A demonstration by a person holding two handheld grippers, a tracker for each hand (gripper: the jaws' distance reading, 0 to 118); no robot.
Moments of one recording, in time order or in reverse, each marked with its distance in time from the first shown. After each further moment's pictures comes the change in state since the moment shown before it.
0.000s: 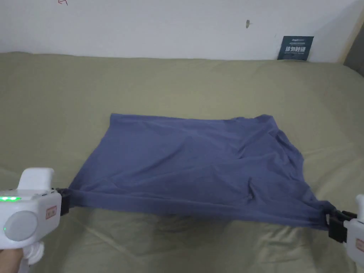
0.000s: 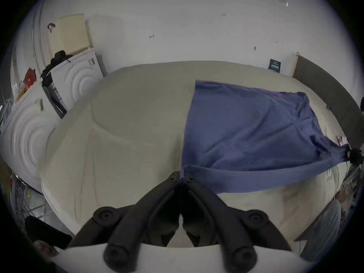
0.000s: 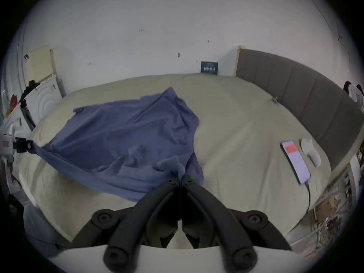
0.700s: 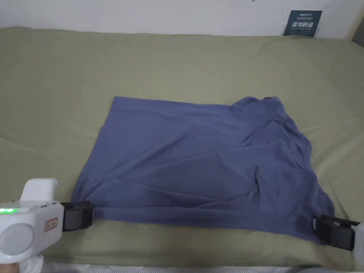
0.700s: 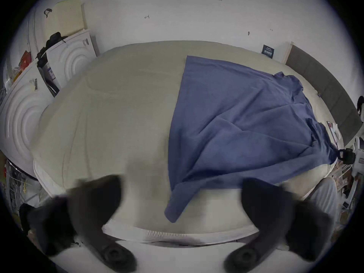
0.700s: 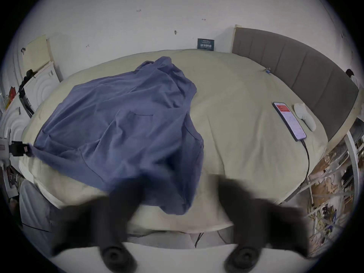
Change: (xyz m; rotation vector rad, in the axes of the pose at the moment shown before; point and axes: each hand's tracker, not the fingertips) left arm -0.005 -0.053 0.018 -0.113 -0.082 0.020; right arm 0.005 -0.034 0.017 -0.039 -0.018 -0.041
